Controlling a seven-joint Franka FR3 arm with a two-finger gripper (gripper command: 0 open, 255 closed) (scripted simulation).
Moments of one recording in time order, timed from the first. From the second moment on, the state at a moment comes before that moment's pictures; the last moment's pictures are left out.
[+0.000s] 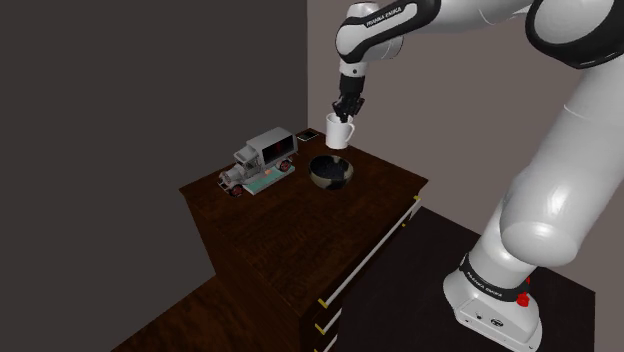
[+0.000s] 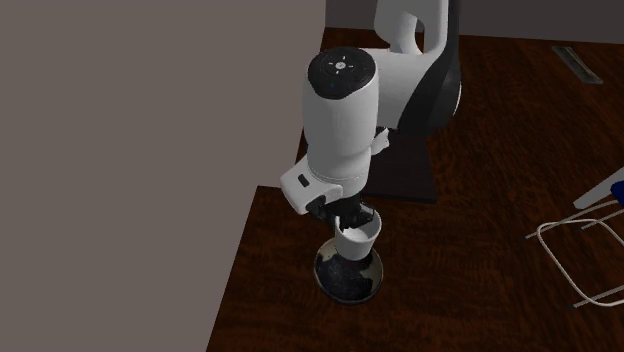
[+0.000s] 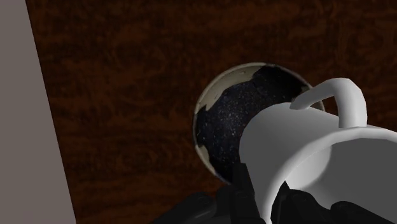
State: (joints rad) arm 0.07 0.01 -0.30 -1.99 0.08 2.00 -0.13
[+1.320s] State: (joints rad) arm 0.07 0.11 -0.29 -2.11 0.12 2.21 -0.17
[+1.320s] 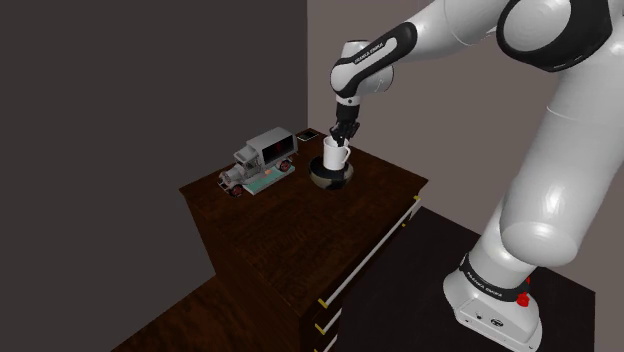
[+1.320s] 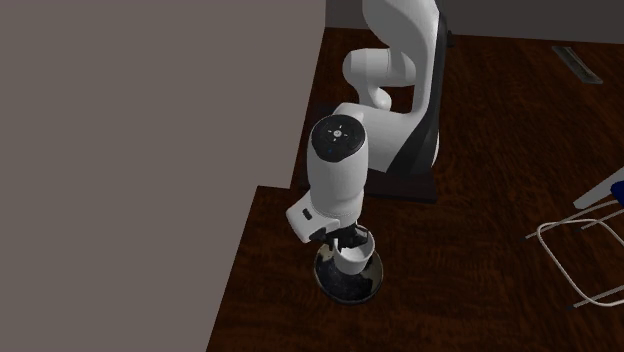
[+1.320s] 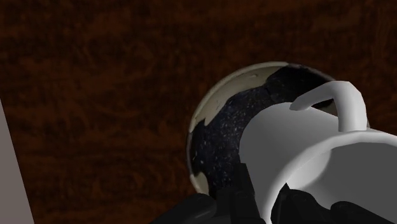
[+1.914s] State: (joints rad) arm 0.07 0.11 -0.29 -2.11 0.12 2.21 -0.17
